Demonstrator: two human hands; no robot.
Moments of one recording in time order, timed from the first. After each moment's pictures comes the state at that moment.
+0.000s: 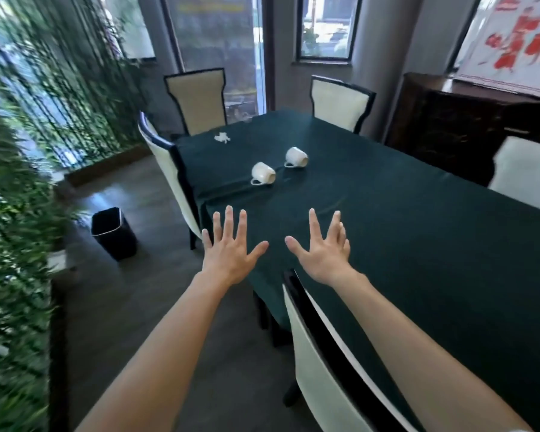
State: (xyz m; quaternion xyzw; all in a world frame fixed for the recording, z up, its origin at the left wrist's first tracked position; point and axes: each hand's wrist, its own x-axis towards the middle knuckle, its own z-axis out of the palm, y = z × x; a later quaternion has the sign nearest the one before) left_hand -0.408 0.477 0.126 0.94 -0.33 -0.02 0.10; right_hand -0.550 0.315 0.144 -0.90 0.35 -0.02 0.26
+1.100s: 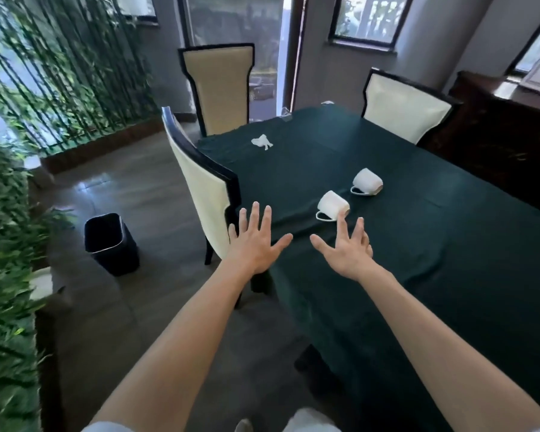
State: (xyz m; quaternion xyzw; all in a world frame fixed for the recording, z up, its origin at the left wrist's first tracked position) left_hand 0.013 0.460 0.099 0.91 -0.37 -0.13 0.15; right_hand -0.138 0.302 0.121 -0.86 0.42 0.04 0.27
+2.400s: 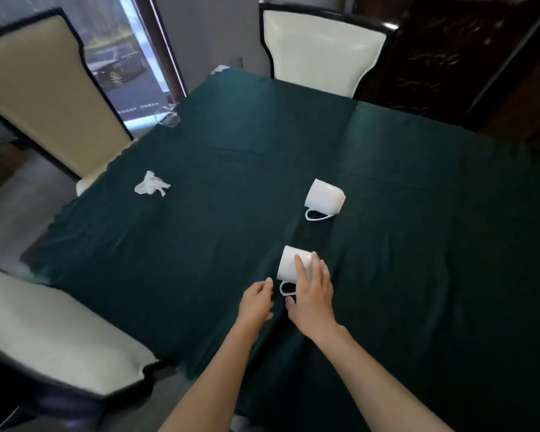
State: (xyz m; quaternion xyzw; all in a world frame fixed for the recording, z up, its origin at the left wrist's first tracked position) left_hand 0.154 0.164 -0.031 0.75 -0.11 -0.52 0.38; right_hand 0.033 0.109 -0.027 -0.81 0.54 0.00 0.24
